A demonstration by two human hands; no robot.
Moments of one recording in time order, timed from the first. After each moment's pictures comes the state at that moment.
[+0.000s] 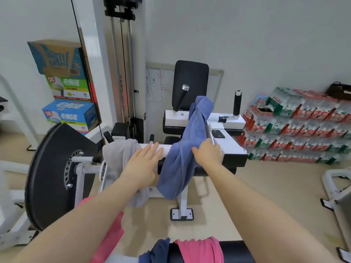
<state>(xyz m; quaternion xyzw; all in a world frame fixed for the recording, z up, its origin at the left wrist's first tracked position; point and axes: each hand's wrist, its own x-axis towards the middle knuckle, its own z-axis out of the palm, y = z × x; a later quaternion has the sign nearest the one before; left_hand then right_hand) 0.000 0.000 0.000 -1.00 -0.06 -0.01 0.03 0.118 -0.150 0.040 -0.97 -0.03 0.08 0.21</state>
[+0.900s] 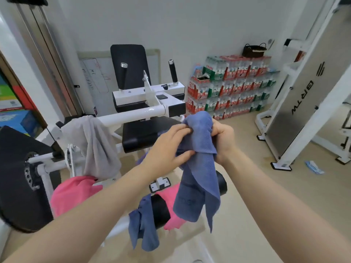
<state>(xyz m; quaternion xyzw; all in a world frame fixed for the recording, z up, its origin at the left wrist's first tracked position) -0.113 -0.170 0.042 -0.89 0.29 -0.19 -0.29 -0.095 -0.325 0.074 -0.50 -0.03 0.12 0.86</state>
